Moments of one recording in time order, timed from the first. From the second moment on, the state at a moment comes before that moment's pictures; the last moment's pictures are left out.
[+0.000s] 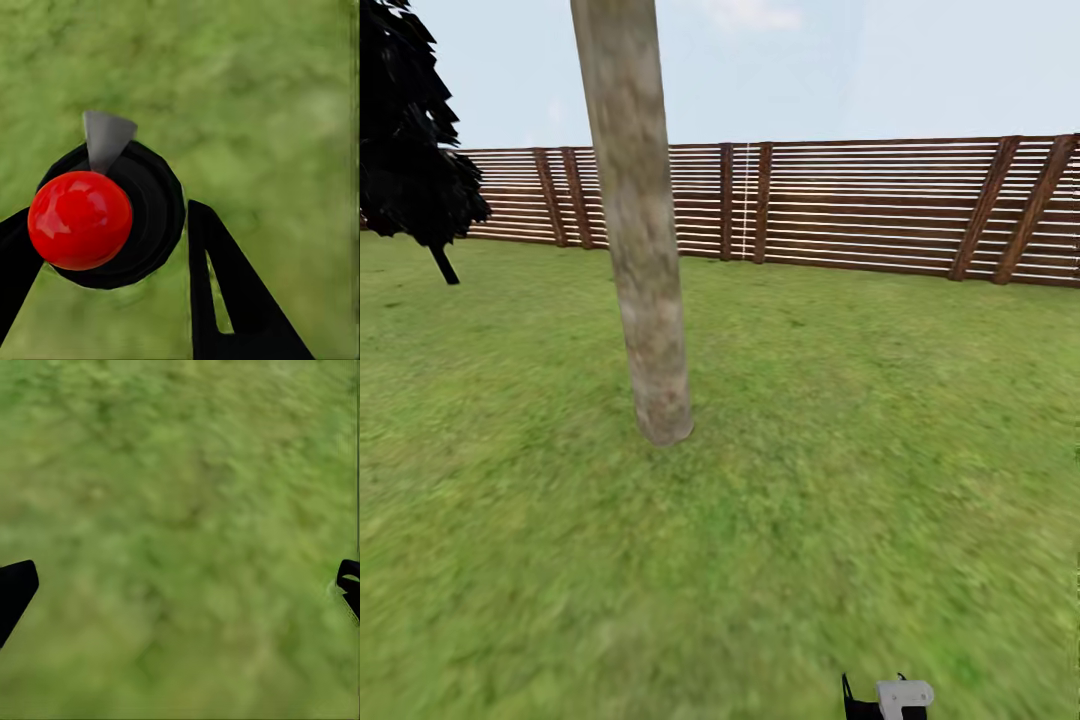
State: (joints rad) left arm -0.24 0.13 0.73 -0.11 -0.47 -0.63 0.01; right arm -0.36 -0.03 0.11 -0.06 0.04 -0.71 -0.20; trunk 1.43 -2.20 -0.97
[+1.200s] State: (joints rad) left arm -0.51 0.14 0.45 -0.19 -0.92 -0.37 -0.57; right arm -0.47 -0.04 0.29 -0.47 0.38 -0.26 0.36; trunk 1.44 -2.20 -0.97
